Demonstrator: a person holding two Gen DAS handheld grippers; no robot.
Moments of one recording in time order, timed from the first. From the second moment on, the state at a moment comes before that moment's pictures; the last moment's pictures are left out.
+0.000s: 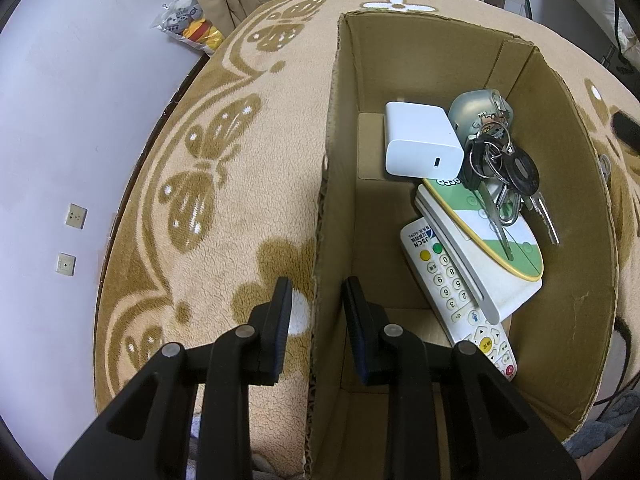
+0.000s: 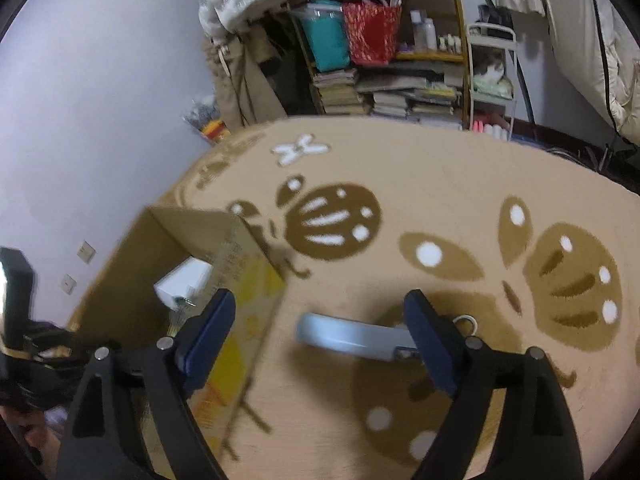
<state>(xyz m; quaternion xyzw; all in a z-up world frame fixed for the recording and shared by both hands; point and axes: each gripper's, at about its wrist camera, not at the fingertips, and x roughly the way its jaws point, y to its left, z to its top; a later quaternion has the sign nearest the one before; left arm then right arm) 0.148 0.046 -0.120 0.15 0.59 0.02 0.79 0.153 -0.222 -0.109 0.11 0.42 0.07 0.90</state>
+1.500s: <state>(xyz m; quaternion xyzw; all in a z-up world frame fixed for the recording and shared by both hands) 0.146 0.043 -0.119 0.14 0.60 0.00 0.79 0.157 -0.226 -0.159 0.05 0.49 0.02 0.87</state>
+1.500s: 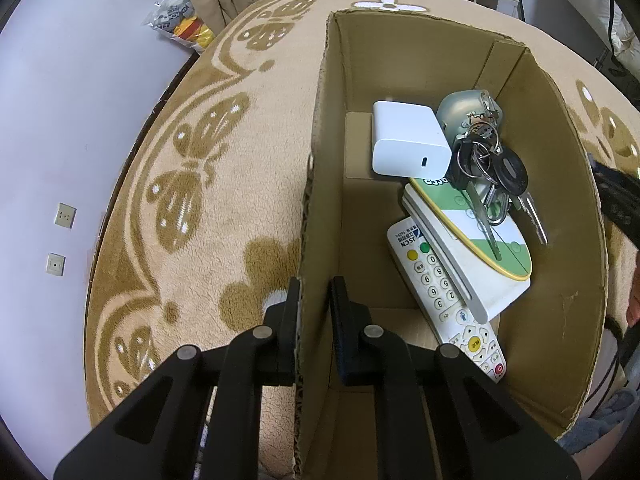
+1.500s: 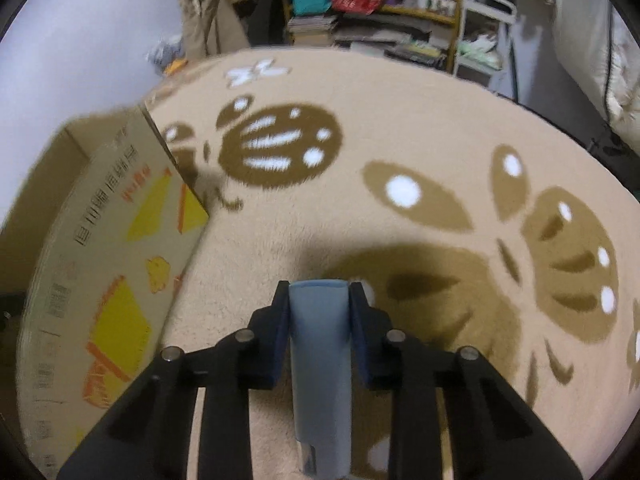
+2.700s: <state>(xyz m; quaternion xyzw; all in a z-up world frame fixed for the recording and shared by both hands) 0.147 0.046 -0.119 0.13 0.60 0.00 0.79 0.128 -0.149 -0.040 0.18 0.40 0.22 0.87</state>
